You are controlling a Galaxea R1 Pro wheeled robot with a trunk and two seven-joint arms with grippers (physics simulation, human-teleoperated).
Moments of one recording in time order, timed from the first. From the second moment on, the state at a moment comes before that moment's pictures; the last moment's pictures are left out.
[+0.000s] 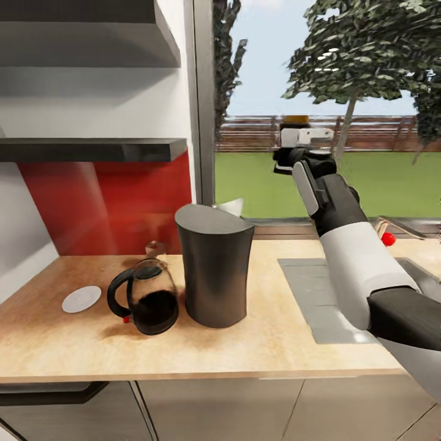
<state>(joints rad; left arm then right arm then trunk) 0.09 0.19 0.21 0.04 -0.05 -0.05 0.08 -1.42 0.04 0.15 -0.91 -0.15 0.59 -0.29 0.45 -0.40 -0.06</state>
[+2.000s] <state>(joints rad) 0.09 0.17 0.21 0.04 -0.05 -0.06 0.08 -0.90 -0.05 0.16 -0.90 -0.15 0.24 0.04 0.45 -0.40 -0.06</state>
